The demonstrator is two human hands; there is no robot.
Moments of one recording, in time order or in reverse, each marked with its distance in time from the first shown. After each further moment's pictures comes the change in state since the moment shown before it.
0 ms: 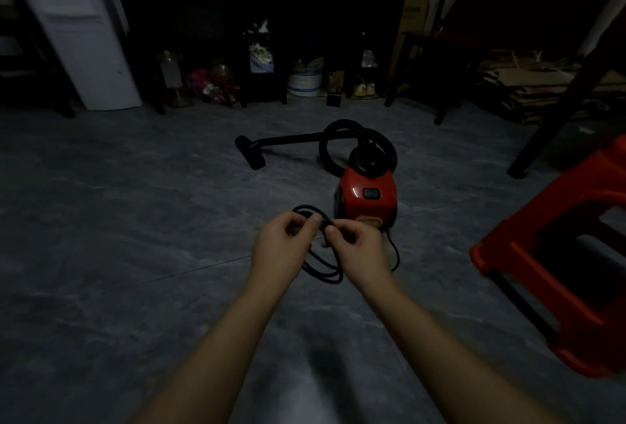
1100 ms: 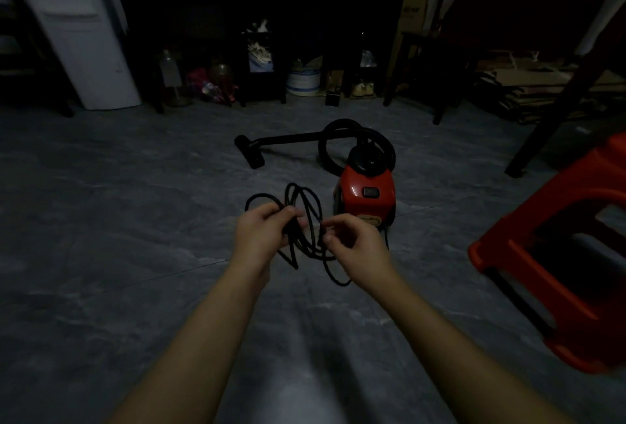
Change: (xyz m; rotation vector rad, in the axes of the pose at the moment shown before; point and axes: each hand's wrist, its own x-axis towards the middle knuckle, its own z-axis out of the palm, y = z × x) left_hand 0.011 0.011 -0.021 -0.475 0.019 -0.229; right_hand 0.002 0.011 -0.009 -0.167 -0.100 -0.098
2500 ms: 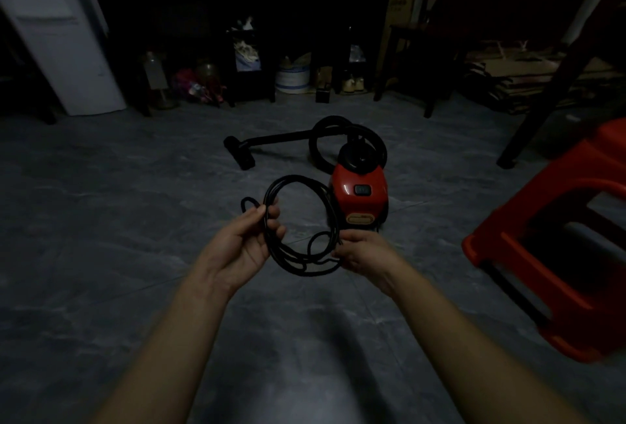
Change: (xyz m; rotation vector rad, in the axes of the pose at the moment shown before) left_hand 0.016 0.004 -0.020 -0.620 -0.443 -0.274; right_hand 0.025 0.040 -0.023 0.449 -0.126 0.622
